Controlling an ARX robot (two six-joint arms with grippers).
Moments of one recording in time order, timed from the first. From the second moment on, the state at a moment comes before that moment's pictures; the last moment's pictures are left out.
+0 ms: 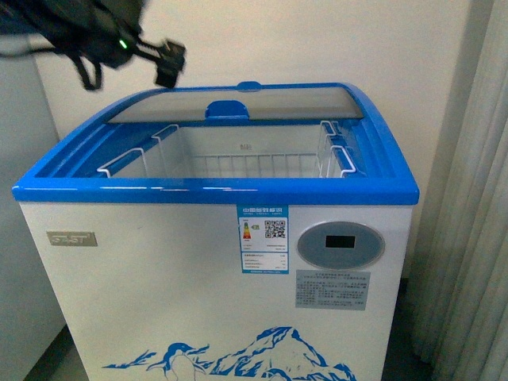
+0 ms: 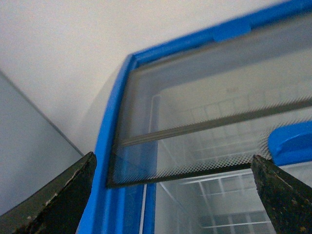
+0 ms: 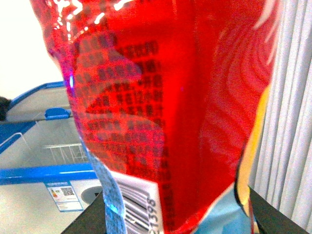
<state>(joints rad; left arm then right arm) -0.16 2.09 1.92 0.10 -0.06 0.22 0.14 0.40 0.58 -0.09 0.27 0.11</state>
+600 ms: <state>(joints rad) -0.03 0.96 0.37 0.62 -0.01 -0.01 0.04 0.78 0.88 -0.67 -0.14 -0.30</state>
